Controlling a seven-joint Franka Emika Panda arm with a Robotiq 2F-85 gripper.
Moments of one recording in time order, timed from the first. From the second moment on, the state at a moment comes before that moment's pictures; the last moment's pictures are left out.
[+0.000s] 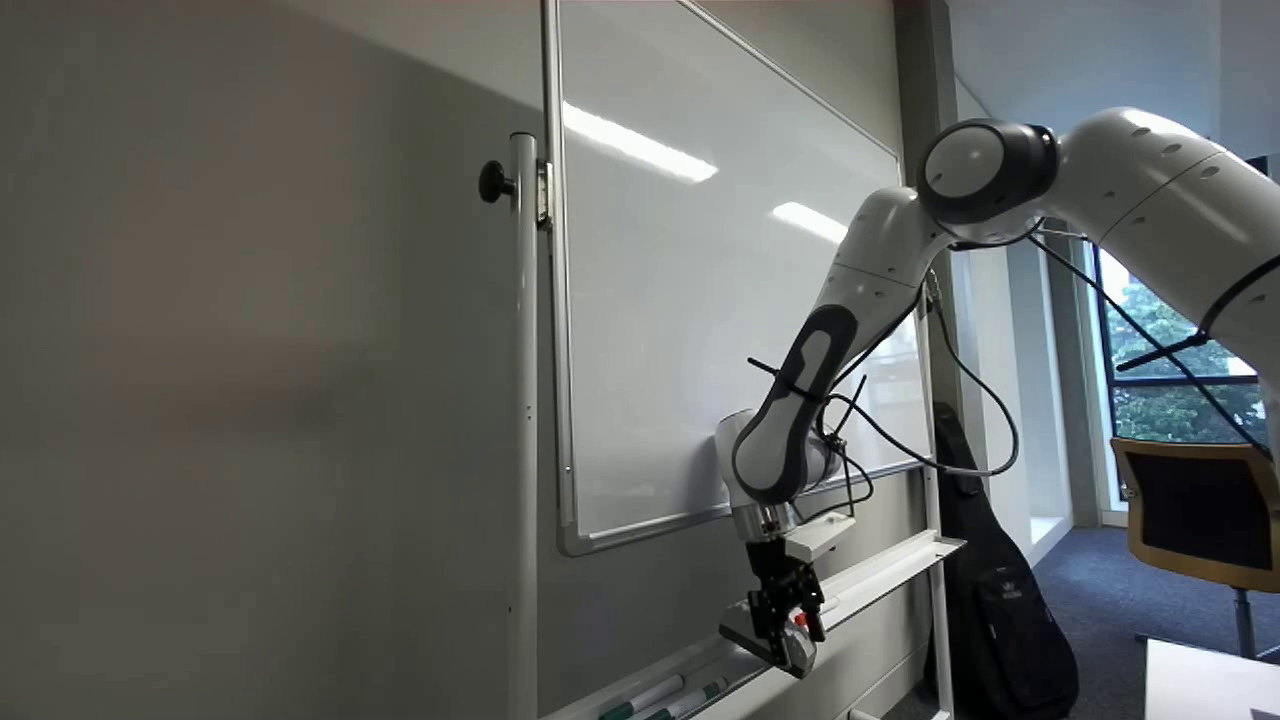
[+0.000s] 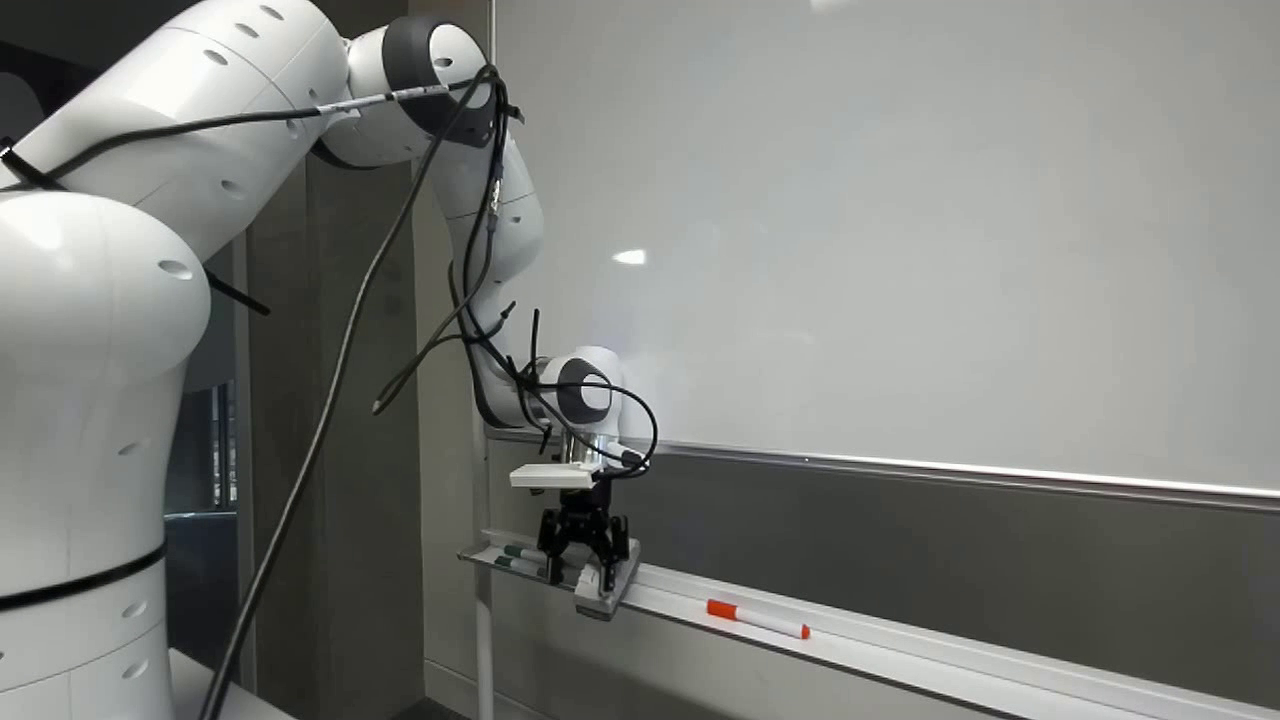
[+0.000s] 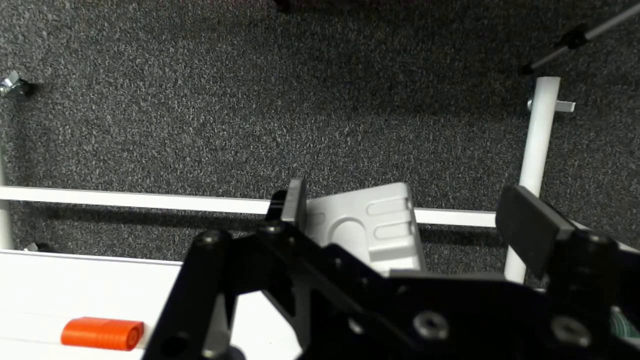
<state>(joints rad) 0.01 0.58 -0.01 -2.08 -0.07 2.43 0.09</state>
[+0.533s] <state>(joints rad) 0.02 0.57 -0.01 -2.09 -0.07 2.43 0.09</state>
